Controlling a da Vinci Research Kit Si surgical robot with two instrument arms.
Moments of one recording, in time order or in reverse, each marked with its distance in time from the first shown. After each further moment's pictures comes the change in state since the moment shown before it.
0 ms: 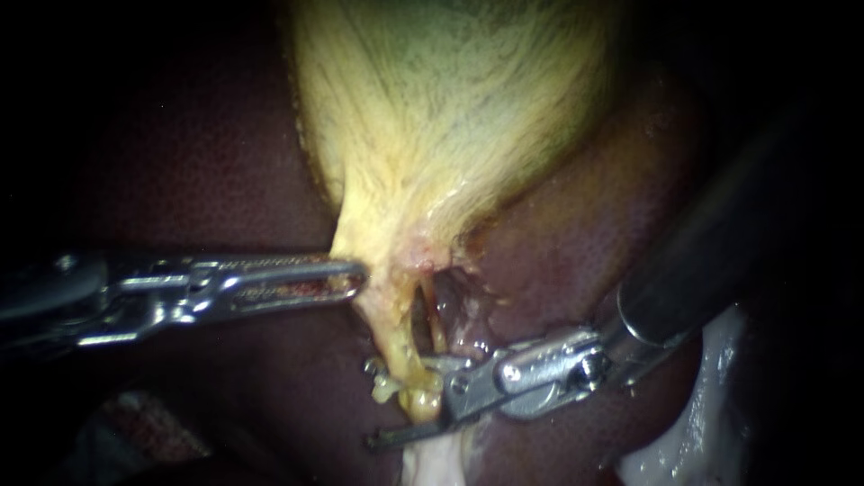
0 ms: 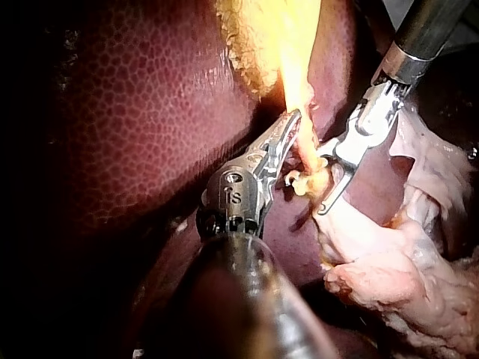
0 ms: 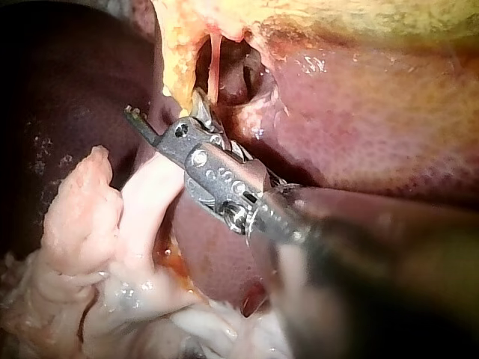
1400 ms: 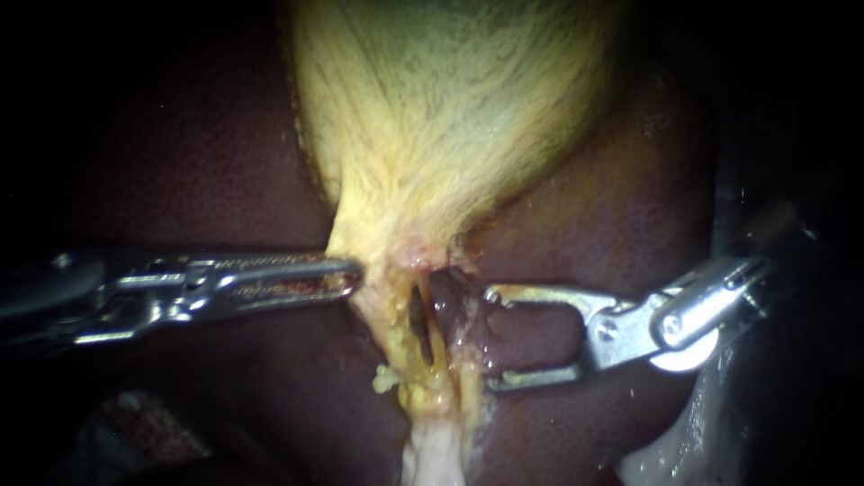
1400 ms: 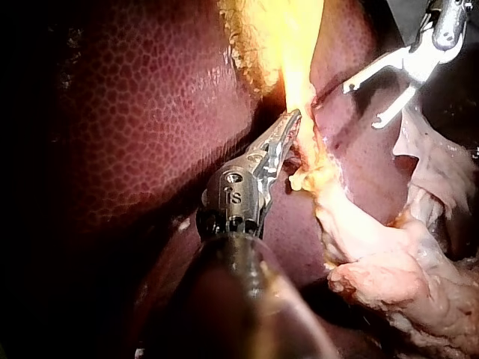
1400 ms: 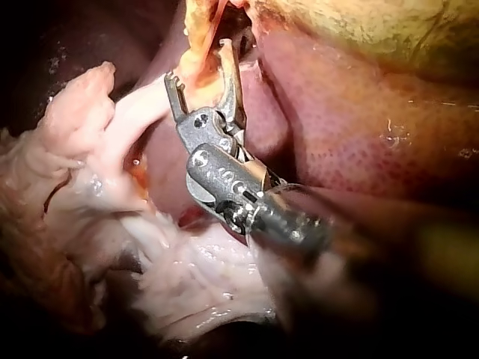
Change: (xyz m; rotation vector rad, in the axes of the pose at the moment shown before) right arm 0.007 0.000 -0.019 -0.139 -0.028 -0.250; left arm 0.000 0.001 0.000 0.003 0.001 0.002
